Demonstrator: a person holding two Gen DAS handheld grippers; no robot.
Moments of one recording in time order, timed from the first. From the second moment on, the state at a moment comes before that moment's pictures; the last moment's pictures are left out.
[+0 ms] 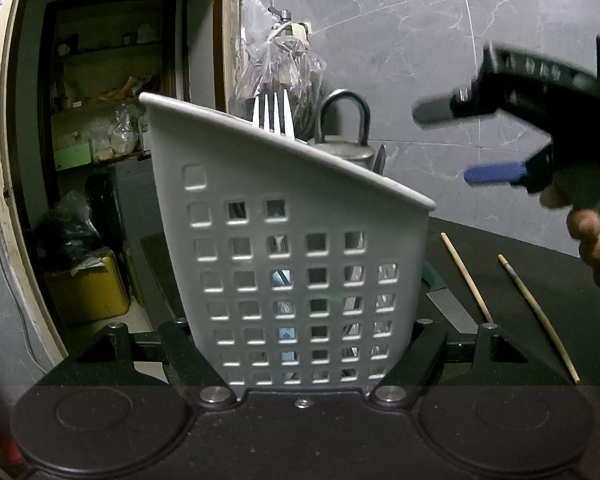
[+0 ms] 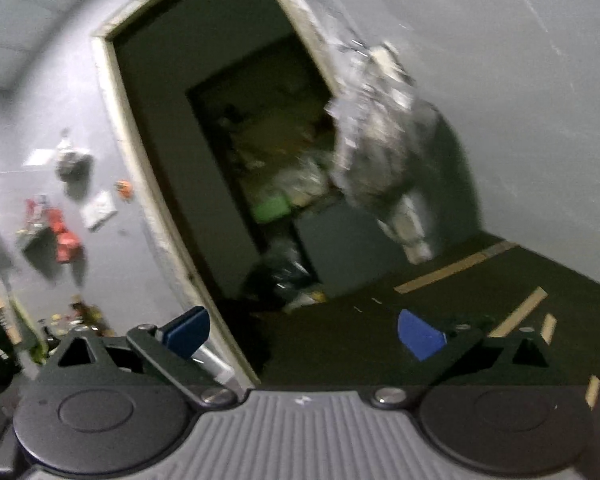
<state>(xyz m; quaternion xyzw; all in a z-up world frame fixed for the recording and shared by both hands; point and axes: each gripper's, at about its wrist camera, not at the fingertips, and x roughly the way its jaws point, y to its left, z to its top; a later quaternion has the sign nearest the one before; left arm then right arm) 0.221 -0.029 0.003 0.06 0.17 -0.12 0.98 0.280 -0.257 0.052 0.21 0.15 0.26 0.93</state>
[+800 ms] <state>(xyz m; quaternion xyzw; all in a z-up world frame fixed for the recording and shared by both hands) 0.221 -0.027 0.003 0.06 0.17 -0.12 0.98 0.320 -0.246 -0.014 0.07 0.33 0.14 0.93</state>
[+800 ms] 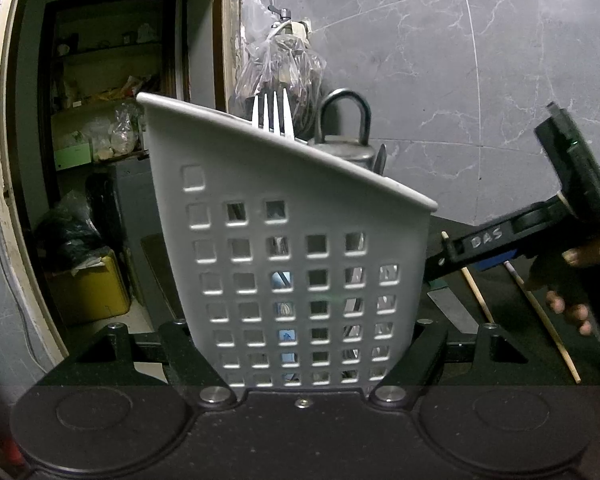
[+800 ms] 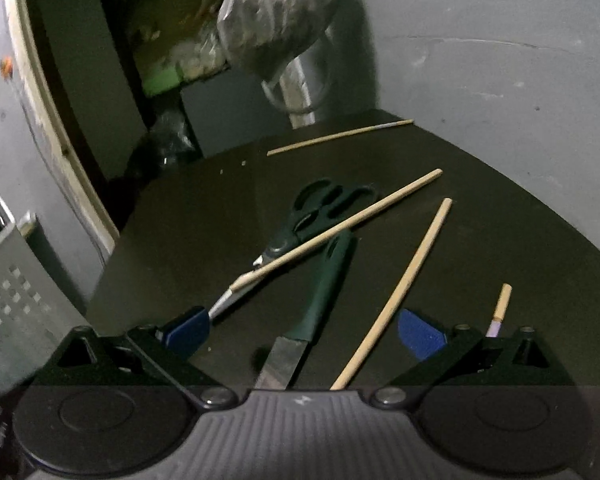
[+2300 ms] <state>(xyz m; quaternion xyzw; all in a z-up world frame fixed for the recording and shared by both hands) 0.222 -0.026 0.003 0.06 0.17 -0.12 0.98 0.289 -0.217 -0.015 -0.03 0.33 0.24 0.91</state>
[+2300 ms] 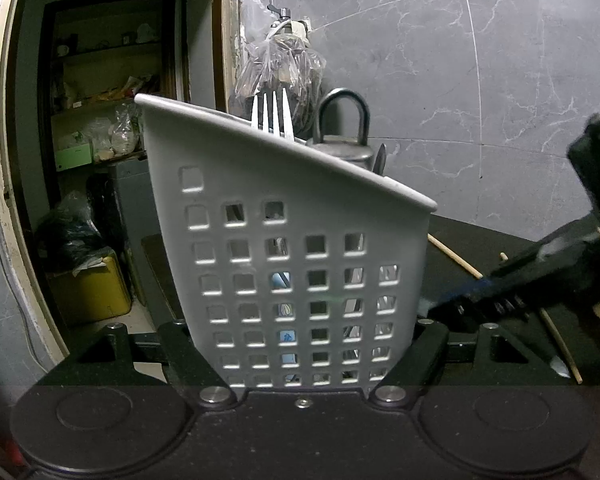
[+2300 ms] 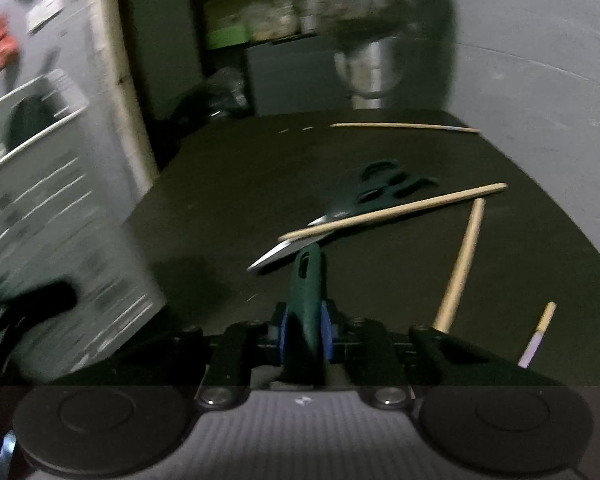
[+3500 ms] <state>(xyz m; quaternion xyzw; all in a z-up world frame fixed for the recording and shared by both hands) 0.223 -0.026 0.003 0.06 0.17 -0.12 0.98 0.224 -0.162 -0.016 -0.28 0.26 0.24 0.89</state>
